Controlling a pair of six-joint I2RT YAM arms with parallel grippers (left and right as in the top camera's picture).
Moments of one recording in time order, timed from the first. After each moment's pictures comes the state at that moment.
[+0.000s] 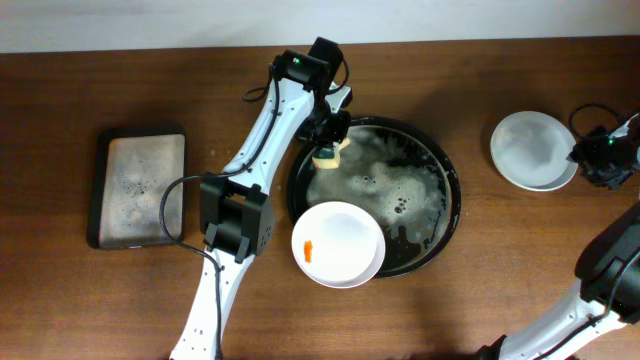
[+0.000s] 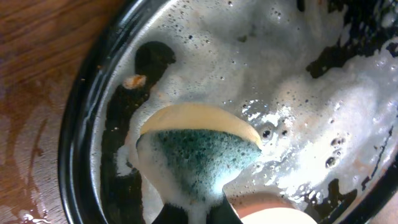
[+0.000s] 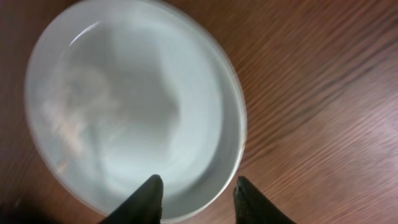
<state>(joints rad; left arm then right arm) -0.44 2.61 2.62 -1.46 0.28 -0.09 -0.62 2.05 1.68 -0.94 -0.22 0.29</state>
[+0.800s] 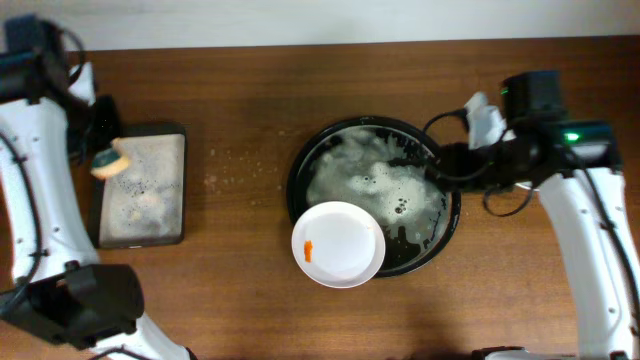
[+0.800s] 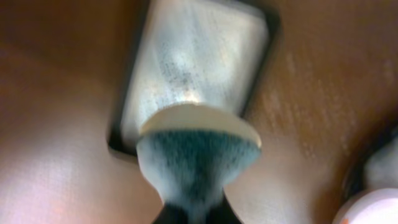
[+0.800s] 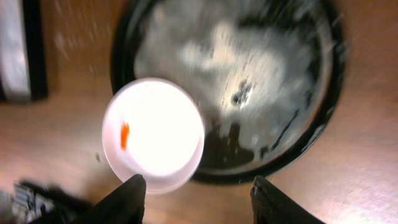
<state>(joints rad) 0.31 1.87 2.07 -1.50 -0.01 -0.06 0.07 1.48 1.48 -1.25 -0.37 0.09</state>
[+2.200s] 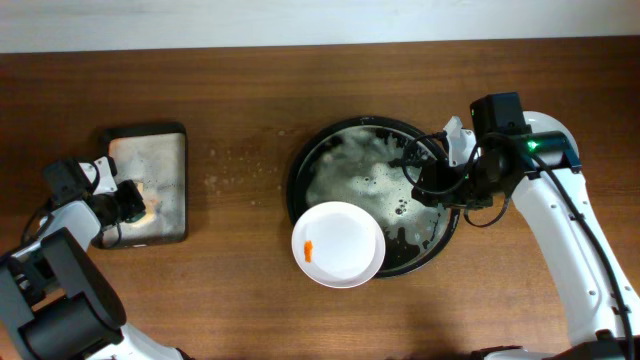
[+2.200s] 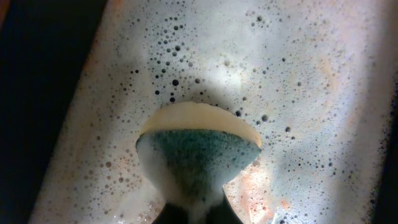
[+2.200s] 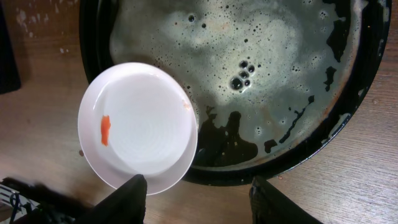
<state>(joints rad) 0.52 1.86 1.00 -0.26 0.26 0.05 0.10 1.49 1.34 -1.18 -0.36 0.13</state>
